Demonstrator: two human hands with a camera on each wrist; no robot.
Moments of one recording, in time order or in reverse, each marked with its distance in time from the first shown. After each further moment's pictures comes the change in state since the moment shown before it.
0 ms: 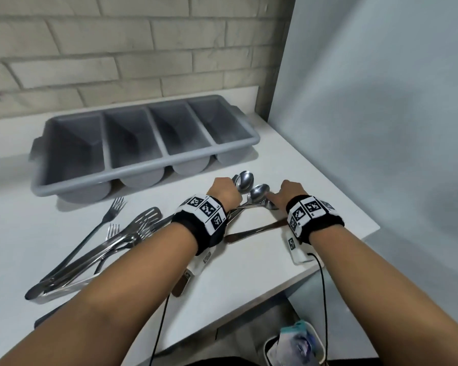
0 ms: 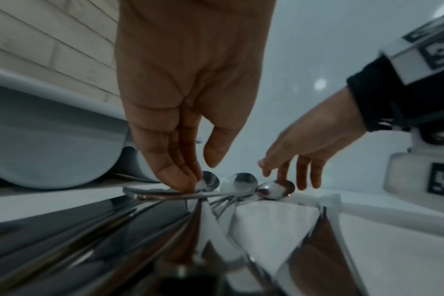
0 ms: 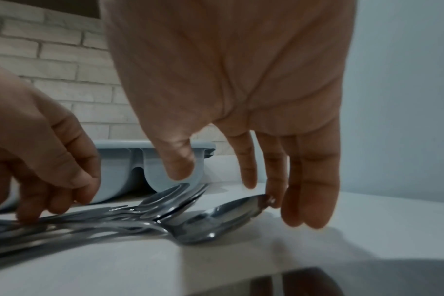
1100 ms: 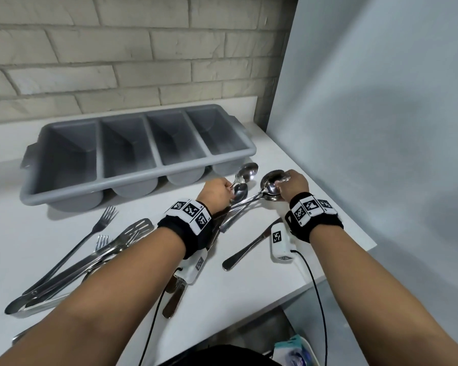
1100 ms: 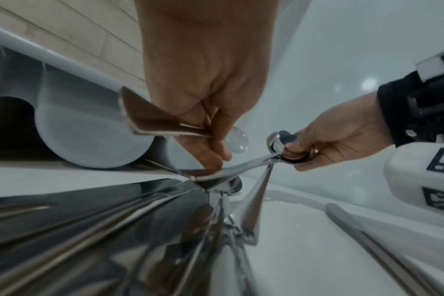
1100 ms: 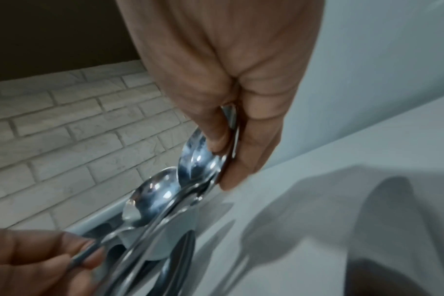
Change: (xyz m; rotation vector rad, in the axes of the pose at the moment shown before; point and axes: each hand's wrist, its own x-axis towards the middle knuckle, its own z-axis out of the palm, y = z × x) left_hand 0.034 -0.006 -0.001 -0.403 0.010 0.046; right_hand 0.047 0.000 -0.023 0.357 0.247 -0.060
